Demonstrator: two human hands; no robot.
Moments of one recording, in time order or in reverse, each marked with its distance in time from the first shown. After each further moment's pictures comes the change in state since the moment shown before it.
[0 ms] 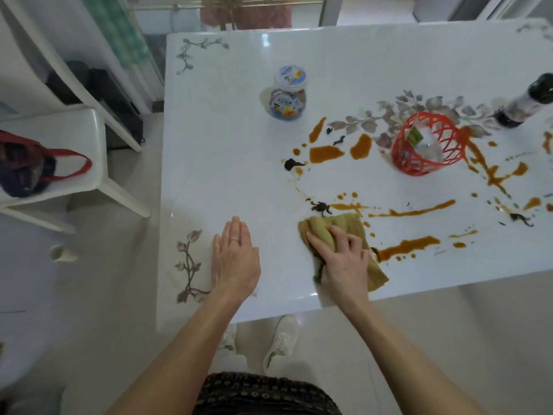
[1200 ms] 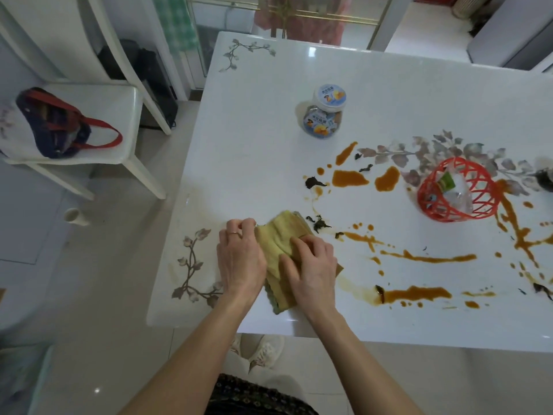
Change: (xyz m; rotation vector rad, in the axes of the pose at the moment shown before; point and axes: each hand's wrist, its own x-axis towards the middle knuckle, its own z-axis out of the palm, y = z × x) left_hand 0.011 0.031 -0.014 -0.293 0.376 -0.274; right_hand 0.037 -0.046 0.003 0.341 0.065 -0.107
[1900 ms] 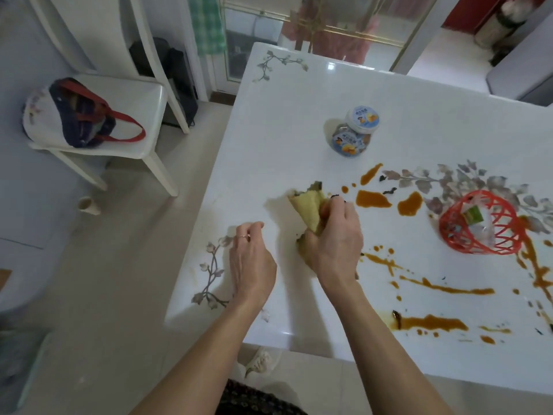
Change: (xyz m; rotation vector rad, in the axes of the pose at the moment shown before) left_hand 0.016 -0.015 -0.016 -0.187 0.027 -0.125; right_hand 0.075 -0.068 -0.034 -0.011 0.211 0.022
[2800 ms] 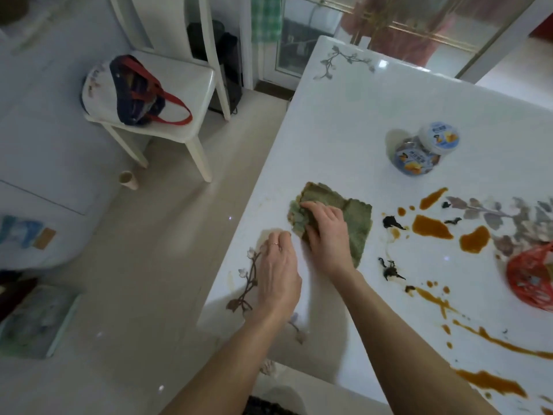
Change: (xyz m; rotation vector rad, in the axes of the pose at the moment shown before) left_hand 0.018 -0.022 -0.012 0.074 -0.051 -0.028; right_hand 0.022 -0.009 0.106 0.152 -0.385 -0.340
